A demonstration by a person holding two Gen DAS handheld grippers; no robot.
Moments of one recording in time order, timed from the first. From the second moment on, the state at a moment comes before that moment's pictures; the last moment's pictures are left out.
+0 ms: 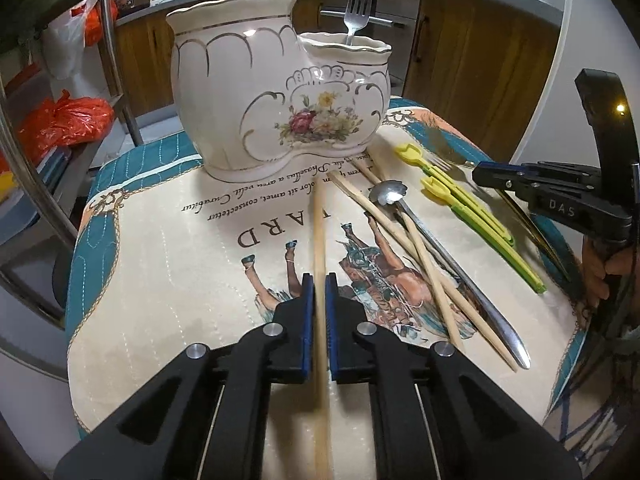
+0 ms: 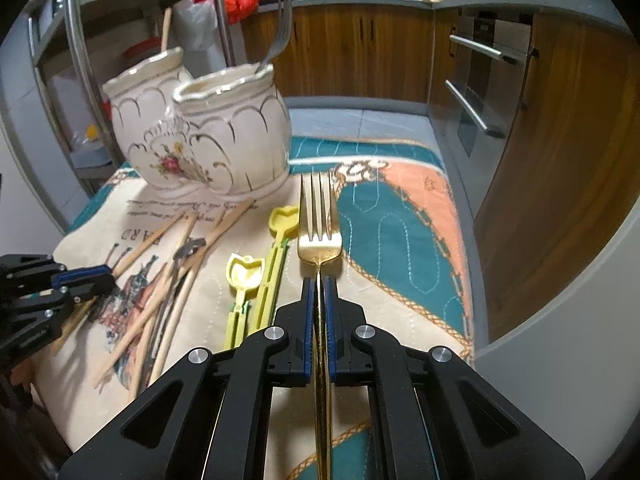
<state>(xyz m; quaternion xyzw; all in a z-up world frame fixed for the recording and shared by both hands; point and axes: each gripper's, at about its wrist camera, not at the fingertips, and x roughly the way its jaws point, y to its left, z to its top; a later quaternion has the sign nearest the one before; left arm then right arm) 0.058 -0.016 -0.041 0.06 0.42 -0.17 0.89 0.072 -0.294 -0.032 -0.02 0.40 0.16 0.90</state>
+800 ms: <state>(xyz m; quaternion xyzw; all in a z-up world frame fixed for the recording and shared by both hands) 0.049 0.007 0.045 0.01 0.20 -0.21 0.96 0.039 -0.286 0.061 0.00 0.17 0.20 0.96</state>
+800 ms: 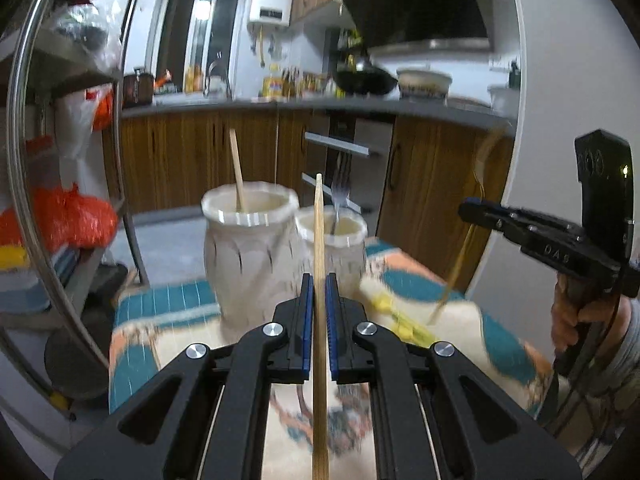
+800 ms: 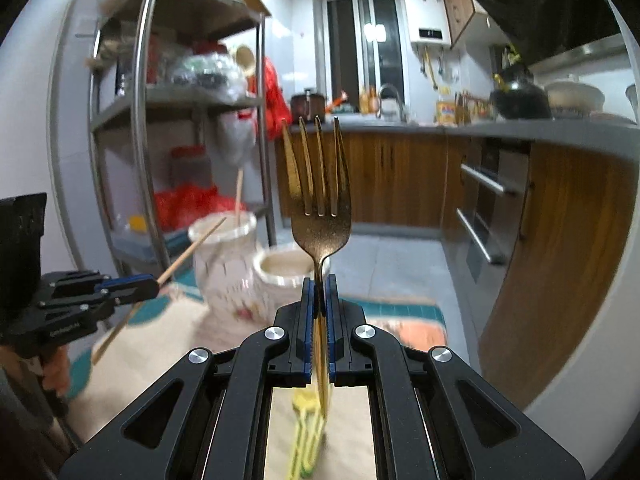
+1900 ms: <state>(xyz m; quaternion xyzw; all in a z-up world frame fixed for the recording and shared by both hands) 0.187 0.028 0.080 -0.12 0.10 -0.18 0.97 0.151 -0.238 0.097 0.04 0.16 0.21 0.96</state>
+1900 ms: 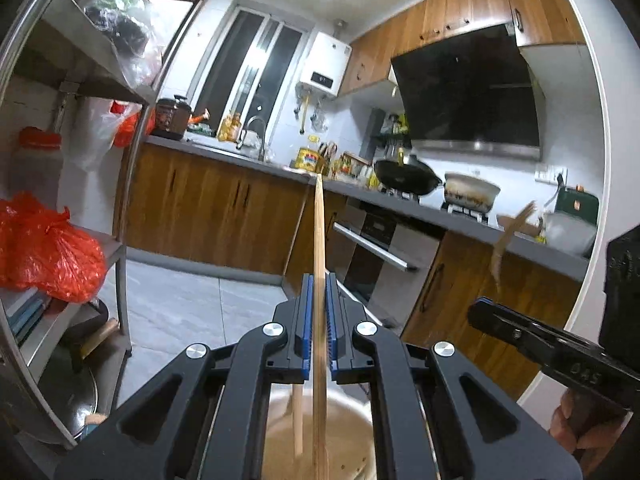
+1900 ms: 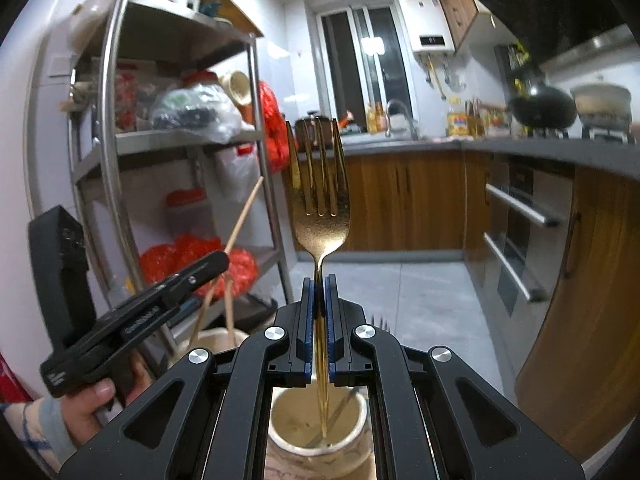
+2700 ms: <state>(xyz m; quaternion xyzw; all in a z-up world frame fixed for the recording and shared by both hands) 0.146 0.029 0.051 -0.02 0.15 -0.16 0.98 0.154 -0.246 0.043 0.05 0.22 0.17 0.96</state>
